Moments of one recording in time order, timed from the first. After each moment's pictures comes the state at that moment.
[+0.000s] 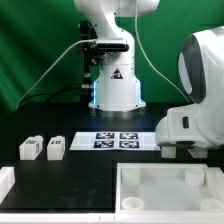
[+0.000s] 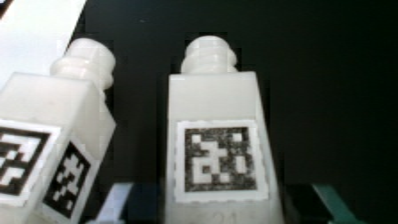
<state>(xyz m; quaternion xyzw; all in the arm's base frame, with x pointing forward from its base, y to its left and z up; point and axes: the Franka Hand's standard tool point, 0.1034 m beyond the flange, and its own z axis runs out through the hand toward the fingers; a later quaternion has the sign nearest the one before) 0.385 0.168 0.010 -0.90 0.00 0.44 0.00</state>
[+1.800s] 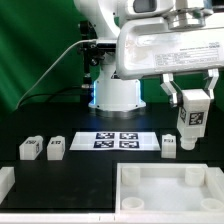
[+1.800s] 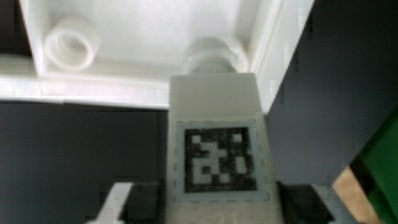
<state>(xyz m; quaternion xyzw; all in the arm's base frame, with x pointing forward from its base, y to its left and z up) 0.585 0.088 0.162 -0.97 -0.07 -0.22 0.04</state>
